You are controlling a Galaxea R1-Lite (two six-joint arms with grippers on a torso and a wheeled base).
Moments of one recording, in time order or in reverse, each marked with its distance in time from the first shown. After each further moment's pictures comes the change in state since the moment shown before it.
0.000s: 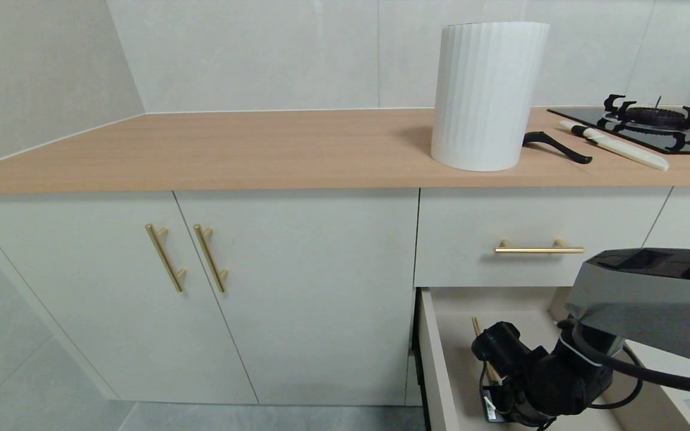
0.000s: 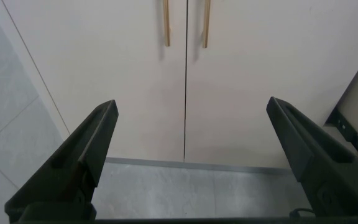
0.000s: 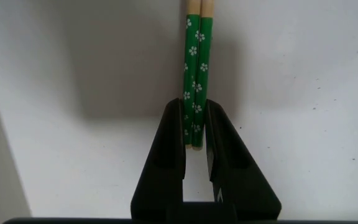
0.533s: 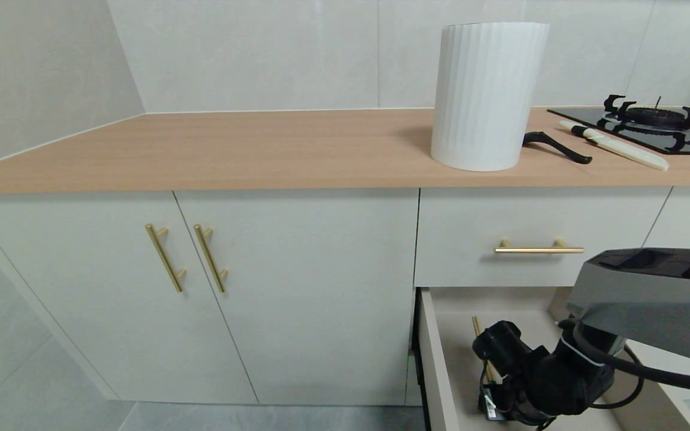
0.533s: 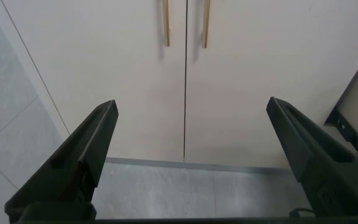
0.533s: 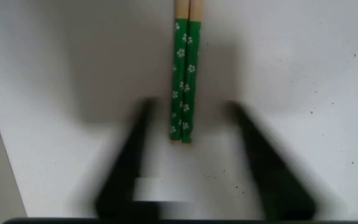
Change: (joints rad) left arm 0.000 0.000 0.000 0.000 0.000 0.000; right arm 0.000 -0.005 0.006 -0.015 0.001 0.001
